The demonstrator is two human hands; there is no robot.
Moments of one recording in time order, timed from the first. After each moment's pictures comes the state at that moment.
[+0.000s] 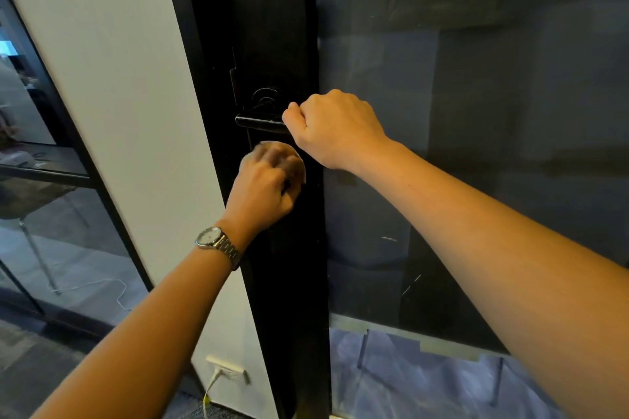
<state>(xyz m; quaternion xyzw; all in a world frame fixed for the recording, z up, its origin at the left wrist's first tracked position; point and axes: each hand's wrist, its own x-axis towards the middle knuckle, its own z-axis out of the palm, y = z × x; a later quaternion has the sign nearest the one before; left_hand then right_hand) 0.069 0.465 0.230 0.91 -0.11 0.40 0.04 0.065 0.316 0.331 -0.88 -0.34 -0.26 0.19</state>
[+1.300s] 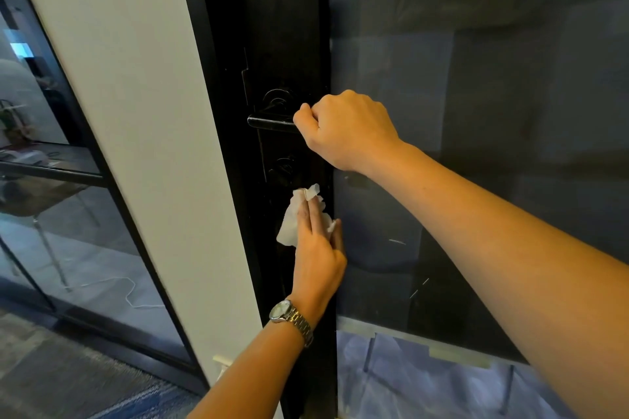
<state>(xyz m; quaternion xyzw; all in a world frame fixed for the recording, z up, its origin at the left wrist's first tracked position) 0.052 0.383 0.149 0.85 0.03 0.32 0.42 0.066 0.316 0.330 -0.88 -0.34 -0.27 0.19</state>
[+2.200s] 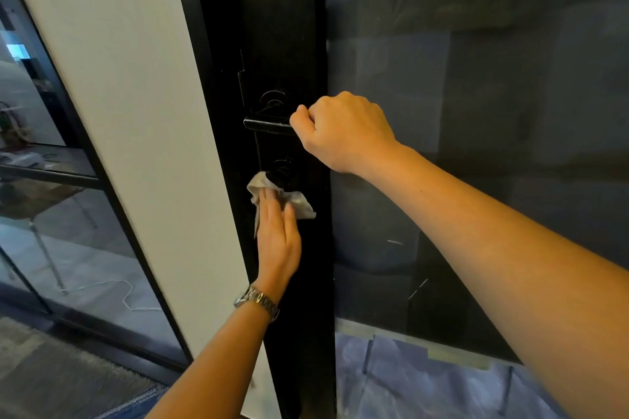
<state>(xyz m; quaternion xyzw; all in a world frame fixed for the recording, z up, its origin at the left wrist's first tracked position) 0.065 0.437 0.152 0.80 0.07 0.37 0.46 0.065 0.317 0.330 -0.88 -0.34 -0.27 0.20</state>
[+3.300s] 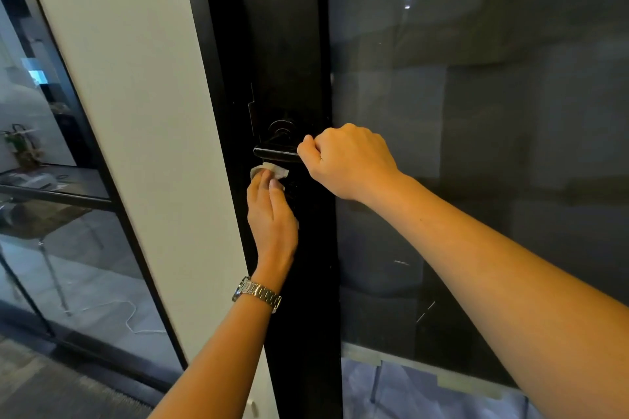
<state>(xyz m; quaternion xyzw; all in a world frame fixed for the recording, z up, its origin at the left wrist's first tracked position) 0.064 0.432 0.224 0.71 0.11 0.46 0.52 0.064 0.317 0.330 -0.88 -0.34 -0.27 0.19</state>
